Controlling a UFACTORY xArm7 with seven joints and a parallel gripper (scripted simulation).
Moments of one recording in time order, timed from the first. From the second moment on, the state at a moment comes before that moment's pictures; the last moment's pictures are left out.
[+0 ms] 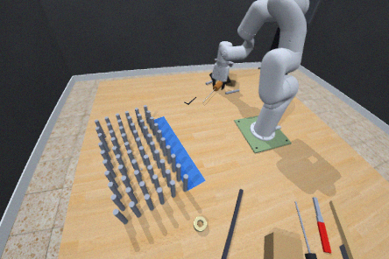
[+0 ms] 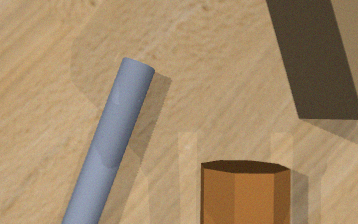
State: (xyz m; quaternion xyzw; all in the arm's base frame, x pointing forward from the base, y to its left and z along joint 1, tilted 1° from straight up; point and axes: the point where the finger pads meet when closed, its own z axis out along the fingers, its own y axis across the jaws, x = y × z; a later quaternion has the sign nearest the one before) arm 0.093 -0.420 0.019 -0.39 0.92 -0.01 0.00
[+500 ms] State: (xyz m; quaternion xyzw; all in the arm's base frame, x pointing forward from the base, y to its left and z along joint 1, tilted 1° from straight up) arm 0.093 -0.420 0.019 -0.39 0.92 -0.01 0.00
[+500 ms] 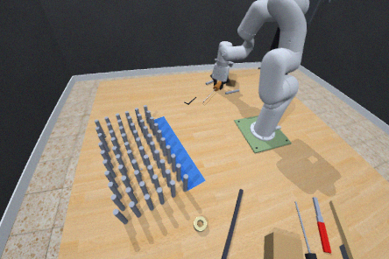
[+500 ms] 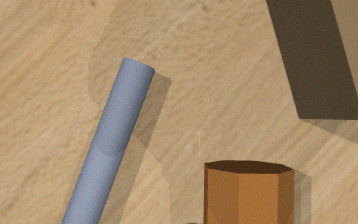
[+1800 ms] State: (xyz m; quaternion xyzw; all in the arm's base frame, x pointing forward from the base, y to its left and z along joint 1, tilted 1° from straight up) arm 0.093 -0.419 0.030 -0.39 0.92 0.00 0.00
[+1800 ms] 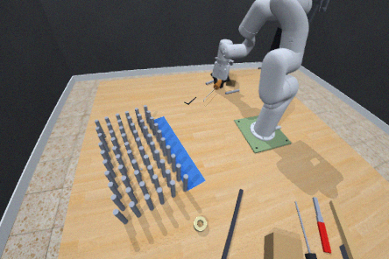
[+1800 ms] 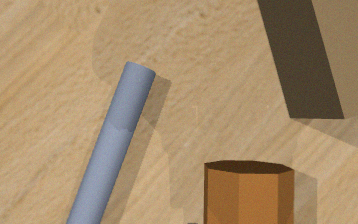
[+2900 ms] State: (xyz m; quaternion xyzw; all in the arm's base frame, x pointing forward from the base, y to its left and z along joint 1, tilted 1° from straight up) arm 0.092 -0.419 0.143 -0.39 0.92 0.00 0.00
